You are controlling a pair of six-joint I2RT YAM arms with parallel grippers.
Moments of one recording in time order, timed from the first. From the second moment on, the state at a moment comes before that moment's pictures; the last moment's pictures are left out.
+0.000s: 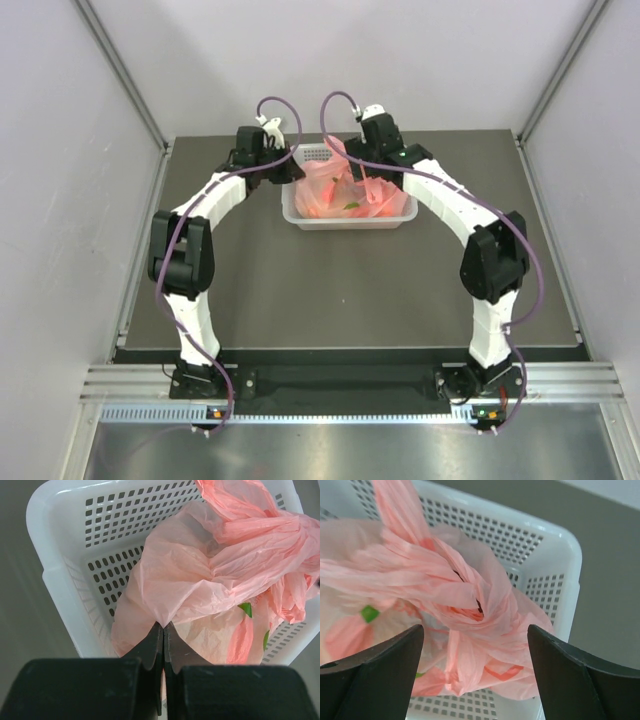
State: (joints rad) left arm -0.22 1.97 1.54 -0.13 0.45 -0.30; right arm 0.53 1.93 1.82 -0.50 0.28 0.05
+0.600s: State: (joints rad) left arm -0.22 1.94 1.53 -0.13 0.44 -0.29; right arm 0.35 1.85 1.63 -0.56 0.25 0.14
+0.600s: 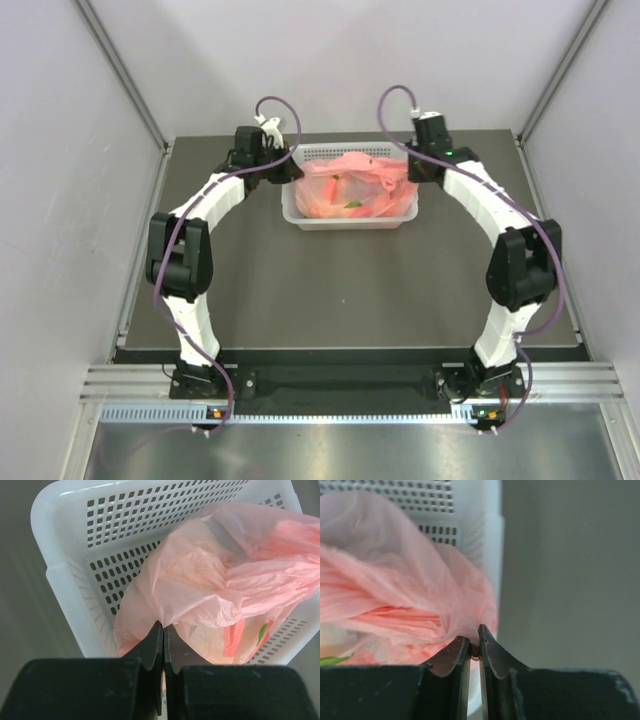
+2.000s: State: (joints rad) left arm -0.56 1.88 1.64 -0.33 0.04 -0.33; right arm 0.11 1.70 1.41 -0.33 -0.69 0.31
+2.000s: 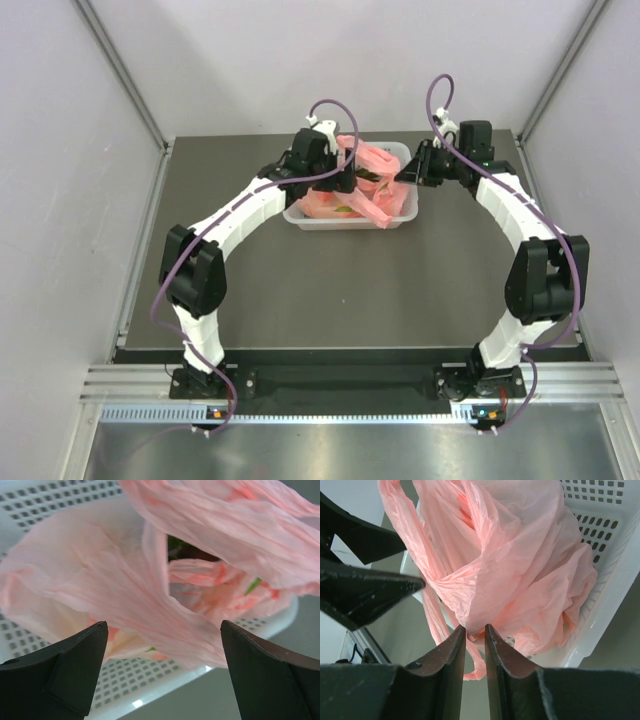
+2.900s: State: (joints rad) left arm -0.56 2.01 1.77 -0.45 -0.25 -0.22; right arm 0.11 1.61 1.34 -0.32 -0.66 0.29
